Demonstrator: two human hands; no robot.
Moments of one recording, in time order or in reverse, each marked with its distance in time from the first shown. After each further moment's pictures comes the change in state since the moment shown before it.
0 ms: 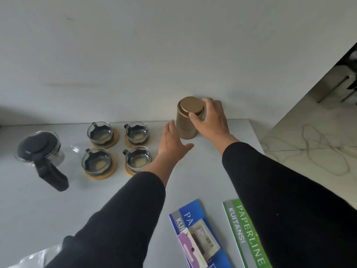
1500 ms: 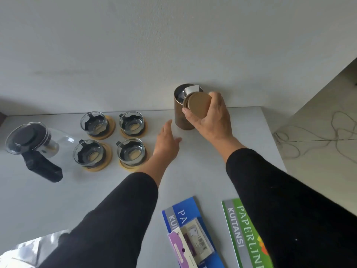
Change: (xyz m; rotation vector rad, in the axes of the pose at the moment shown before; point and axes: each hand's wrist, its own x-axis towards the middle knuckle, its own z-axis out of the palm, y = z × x) left_hand 0.014 -0.020 0.041 -0.058 0.015 -0.131; right_hand -0.007 0.035 0.016 0.121 0.112 -0.101
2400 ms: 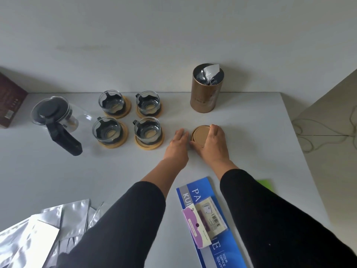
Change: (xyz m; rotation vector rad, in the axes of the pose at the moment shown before) left_hand -0.054 -0.049 0.016 0.227 -0.125 0.132; right_hand -0.102 0.025 0.066 -0.207 -0.319 0.179
